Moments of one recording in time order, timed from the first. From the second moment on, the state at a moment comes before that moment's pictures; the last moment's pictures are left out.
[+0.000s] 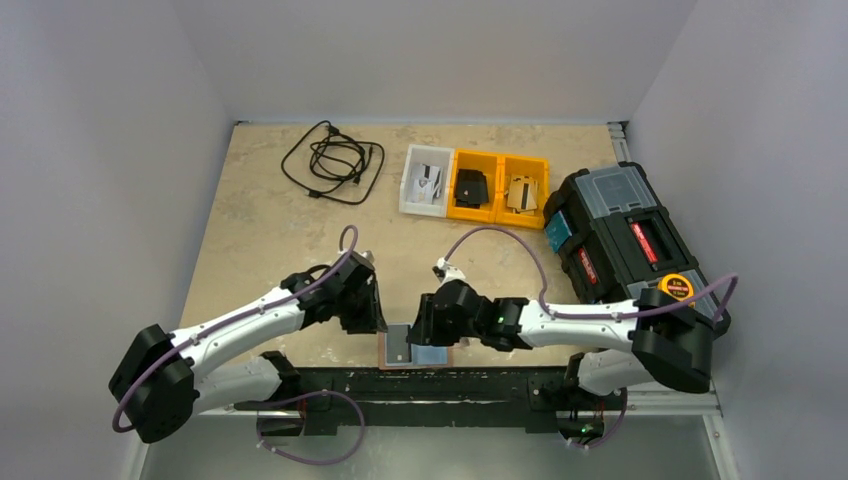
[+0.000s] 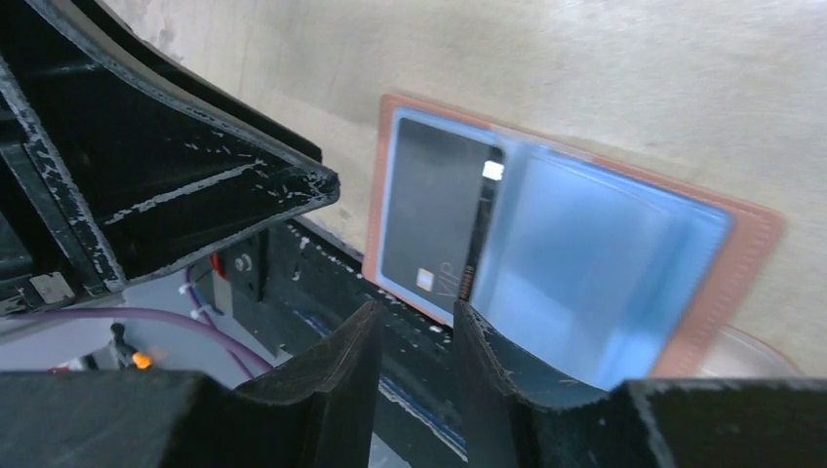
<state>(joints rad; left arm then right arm) -0.77 1.11 0.62 -0.60 0.11 -0.90 1.18 1.32 0.63 -0.06 0.05 1.11</state>
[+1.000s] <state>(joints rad) -0.77 1.14 0.53 -0.48 0.16 -0.91 1.16 1.56 0.59 0.20 -0.05 1.16</state>
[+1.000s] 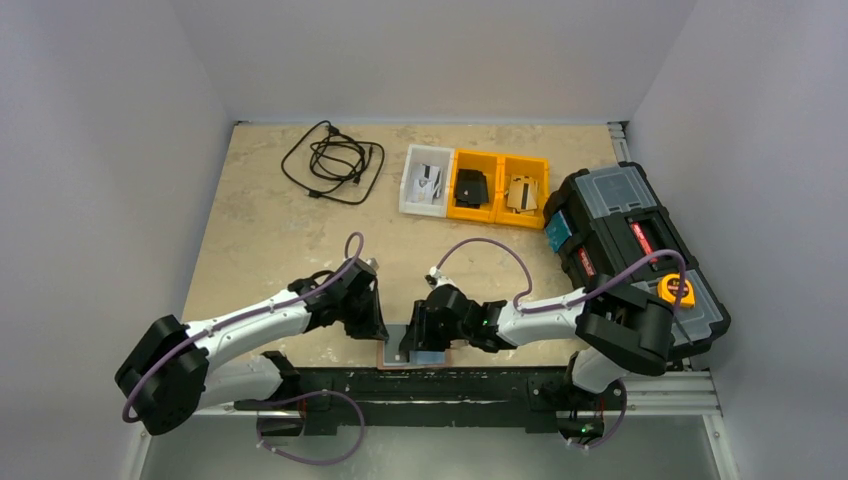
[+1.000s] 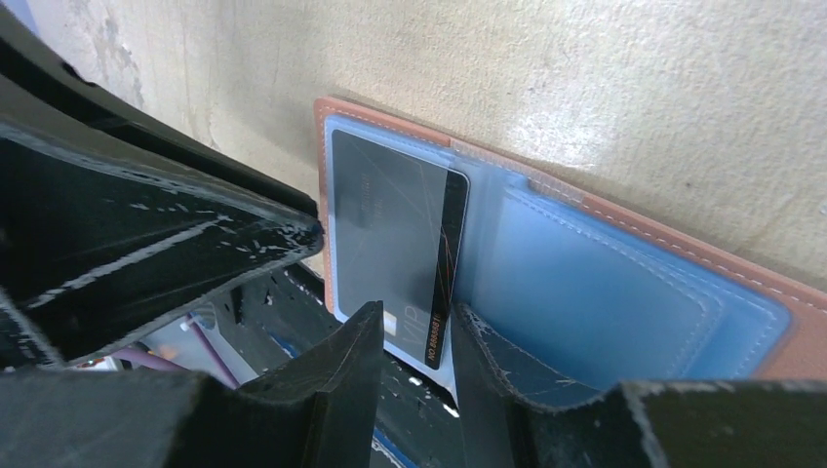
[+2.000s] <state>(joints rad) -0.82 1.27 0.52 -0.37 0.19 -1.06 1.07 1.54 0.42 0.48 -0.17 1.20</state>
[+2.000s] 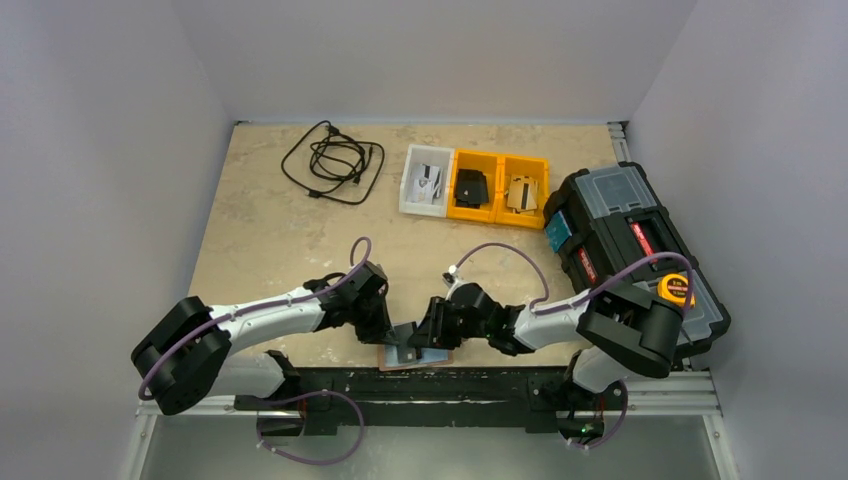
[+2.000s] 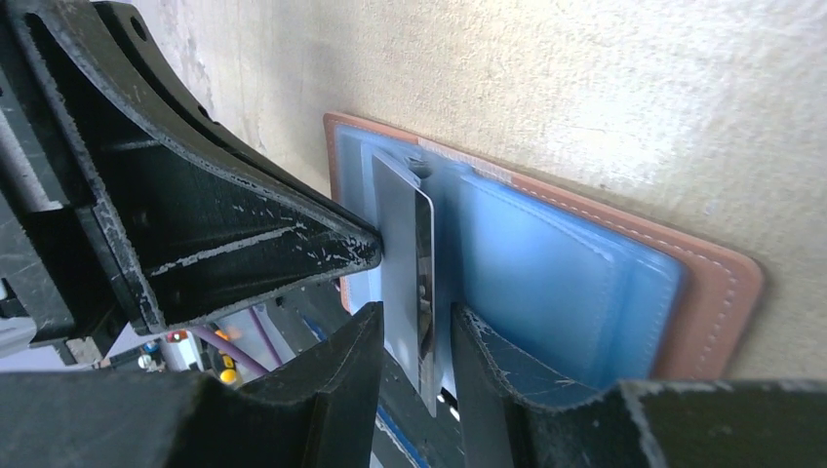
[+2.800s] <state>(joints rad) -0.82 1.27 0.52 -0.38 0.19 -1.07 1.03 1.54 0.34 0.61 -0.21 1.24</state>
